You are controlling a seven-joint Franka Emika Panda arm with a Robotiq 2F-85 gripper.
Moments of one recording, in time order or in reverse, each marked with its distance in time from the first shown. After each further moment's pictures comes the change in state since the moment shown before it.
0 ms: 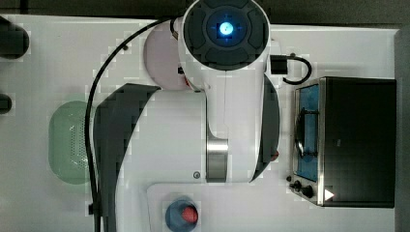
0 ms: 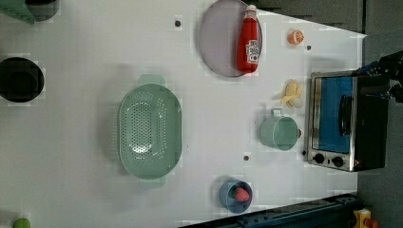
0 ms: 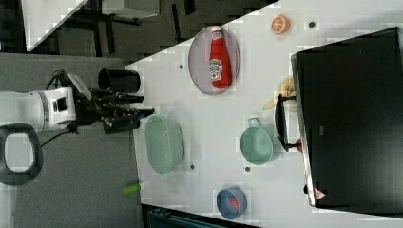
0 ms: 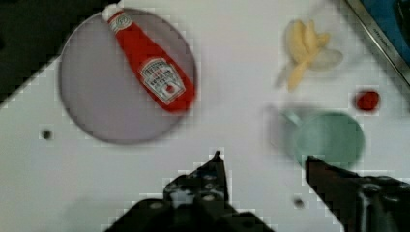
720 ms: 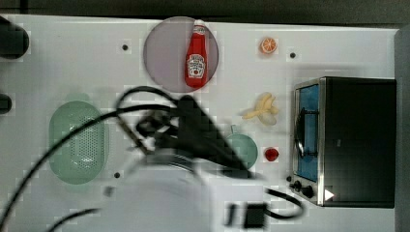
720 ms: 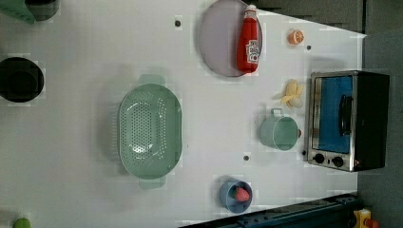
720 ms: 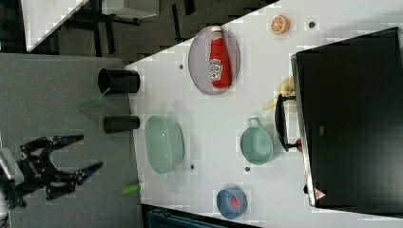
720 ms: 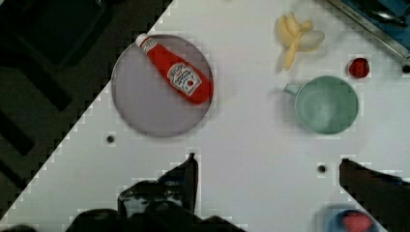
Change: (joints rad) arm -0.036 -0.422 0.135 -0.177 0.040 0.003 0.241
